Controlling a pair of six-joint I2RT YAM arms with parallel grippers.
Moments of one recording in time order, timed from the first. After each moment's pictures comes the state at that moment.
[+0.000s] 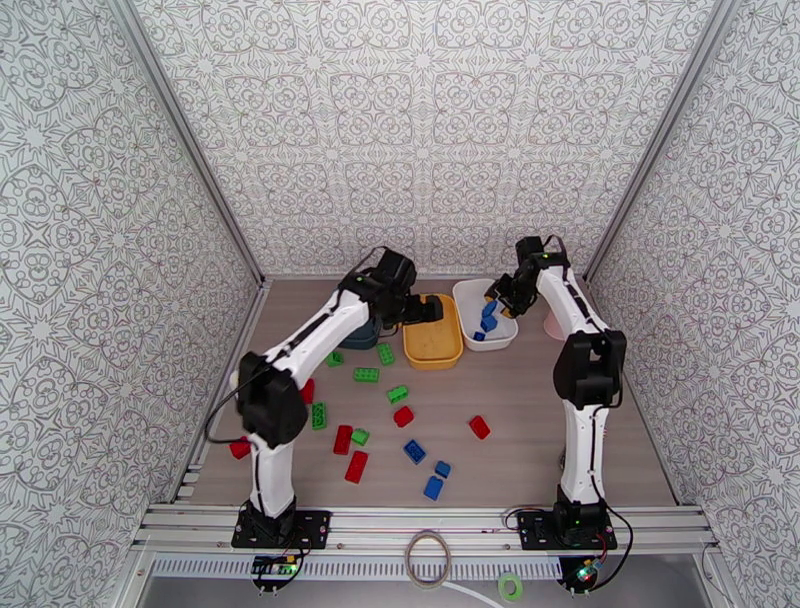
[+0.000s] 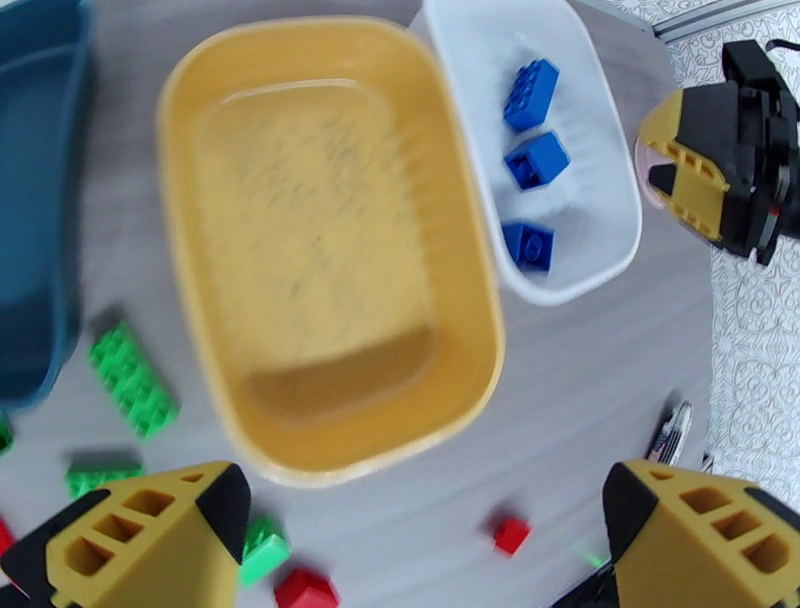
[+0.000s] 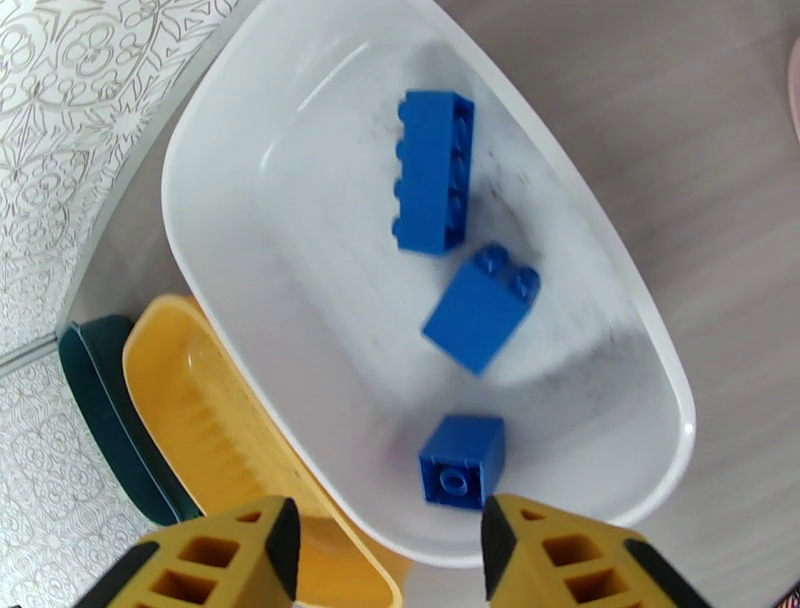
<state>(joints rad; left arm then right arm) -0.54 1.90 1.82 -0.87 0.21 -0.56 0.10 2.19 2.13 -1.12 -0.29 0.73</state>
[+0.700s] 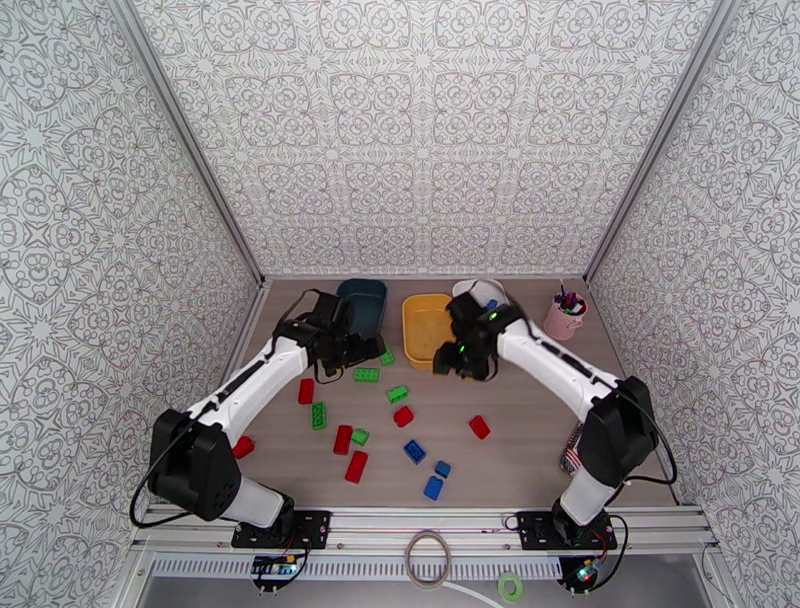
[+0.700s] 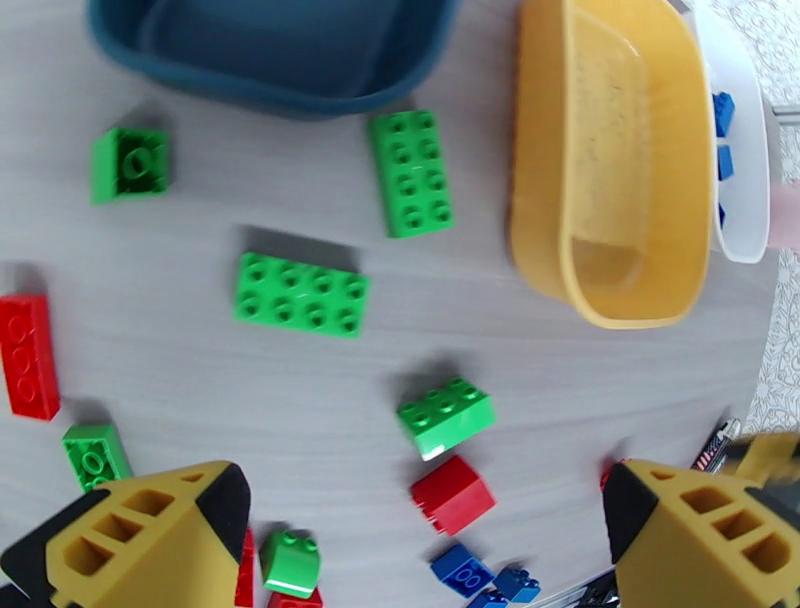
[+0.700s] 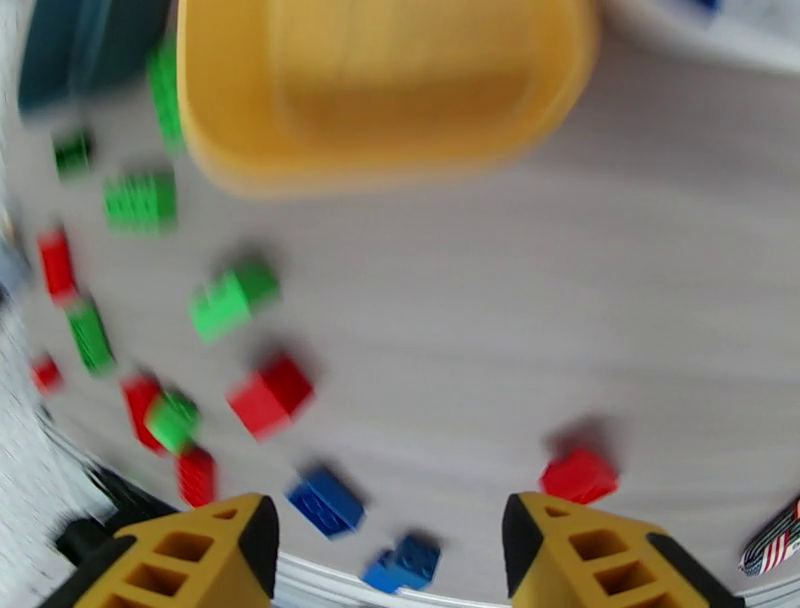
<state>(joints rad) -0.33 1.47 1.19 -0.77 0.20 -0.66 0.68 1.71 1.46 -1.05 -0.16 0.65</state>
